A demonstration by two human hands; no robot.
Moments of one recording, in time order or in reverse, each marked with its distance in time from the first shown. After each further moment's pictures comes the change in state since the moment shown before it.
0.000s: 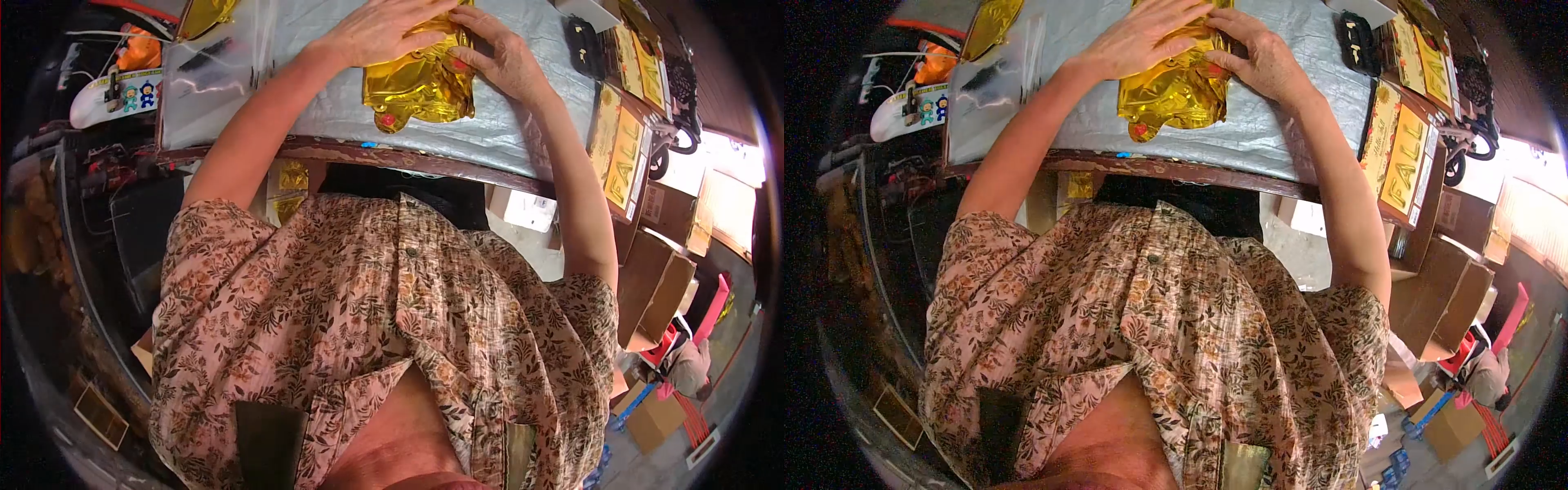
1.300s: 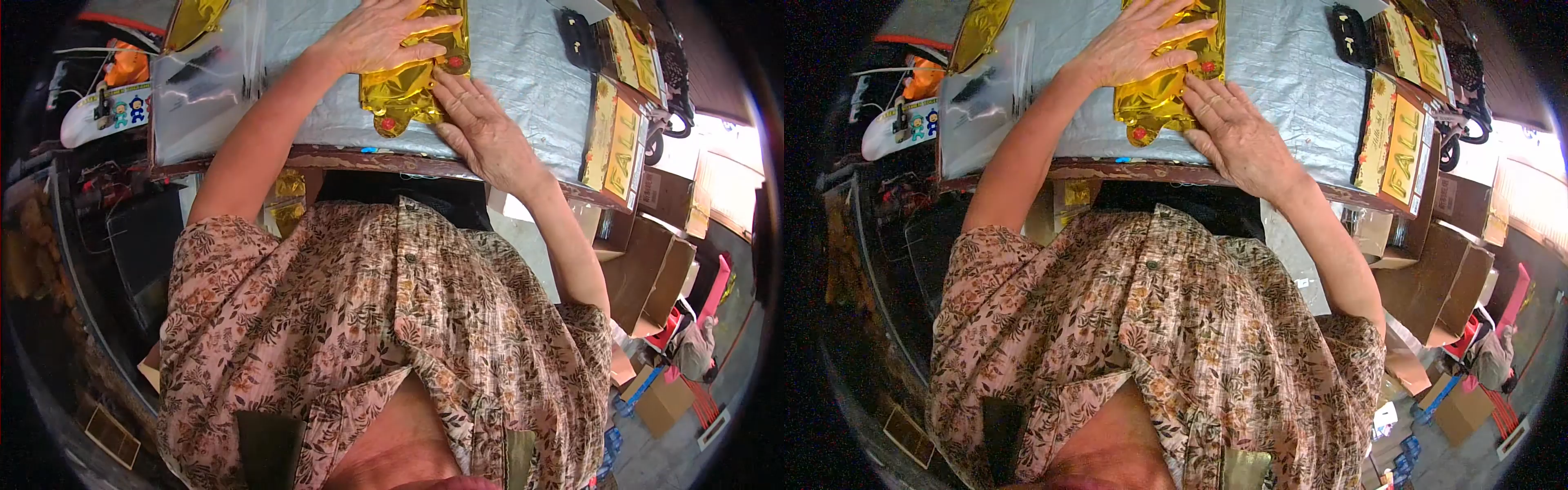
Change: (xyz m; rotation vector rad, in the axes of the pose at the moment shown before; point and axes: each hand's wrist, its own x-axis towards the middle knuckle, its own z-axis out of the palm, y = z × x) left_hand 0.004 0.004 0.000 0.194 -0.091 0.068; right_hand -0.080 -0.070 0.039 -0.283 -0.116 0.000
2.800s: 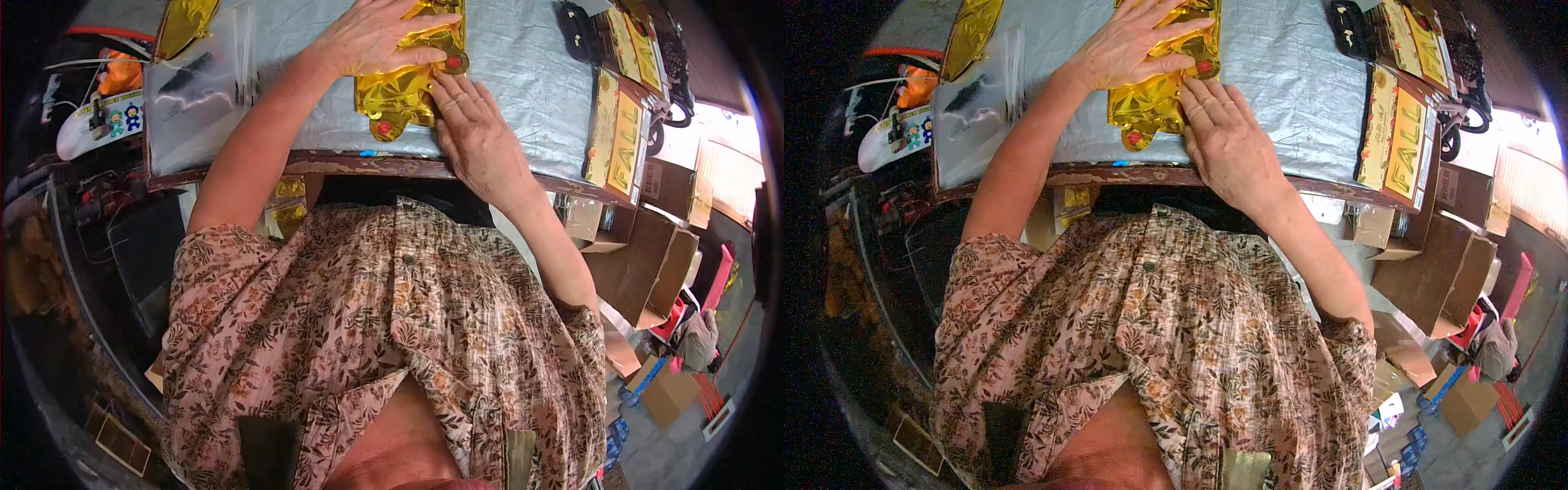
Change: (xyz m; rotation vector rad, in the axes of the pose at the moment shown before) left_hand 0.001 0.000 0.002 -0.019 -0.009 0.019; right_hand 0.001 -0.027 0.009 -0.081 0.093 0.116
